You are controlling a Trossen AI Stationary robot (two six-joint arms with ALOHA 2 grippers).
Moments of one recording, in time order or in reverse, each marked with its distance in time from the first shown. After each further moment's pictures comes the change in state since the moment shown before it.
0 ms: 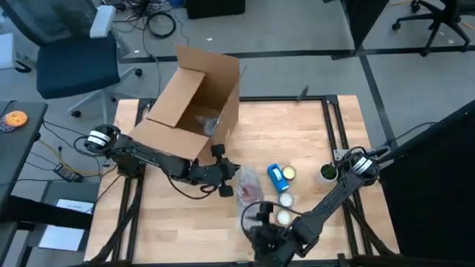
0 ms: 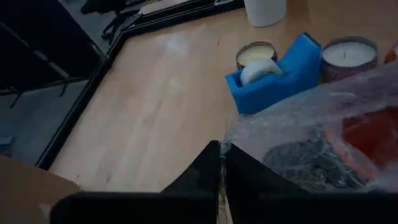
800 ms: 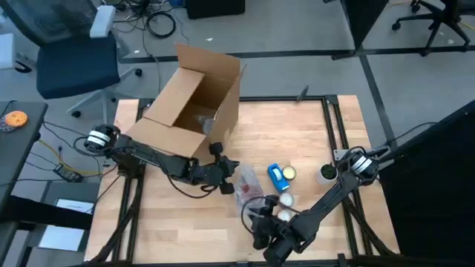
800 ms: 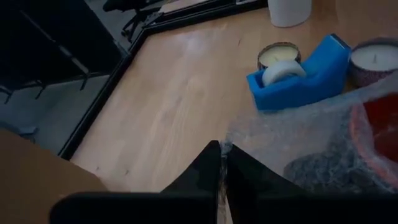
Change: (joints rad) left arm 0.001 0.001 -0.006 0.002 -0.072 0.008; right arm -0.015 -0.011 -0.042 -0.102 -0.001 0.186
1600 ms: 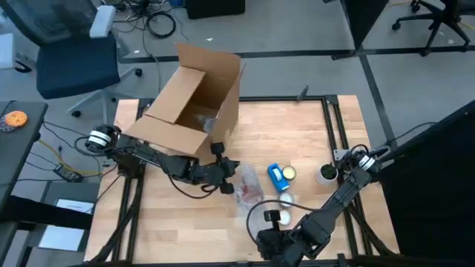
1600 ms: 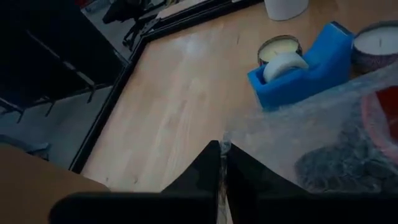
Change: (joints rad) left arm -0.002 0.002 -0.002 0.045 0.002 0.093; right arm 0.027 -0.017 0.268 -0.214 -0.518 -0.015
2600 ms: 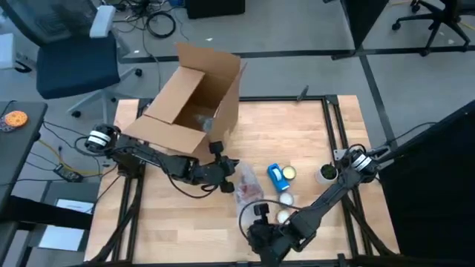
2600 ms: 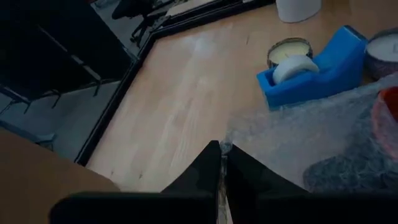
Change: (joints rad) left arm 0.006 -0.001 0.003 -0.020 -0.033 -0.049; right arm -0.082 0.013 -0.162 0.214 0.091 -0.272
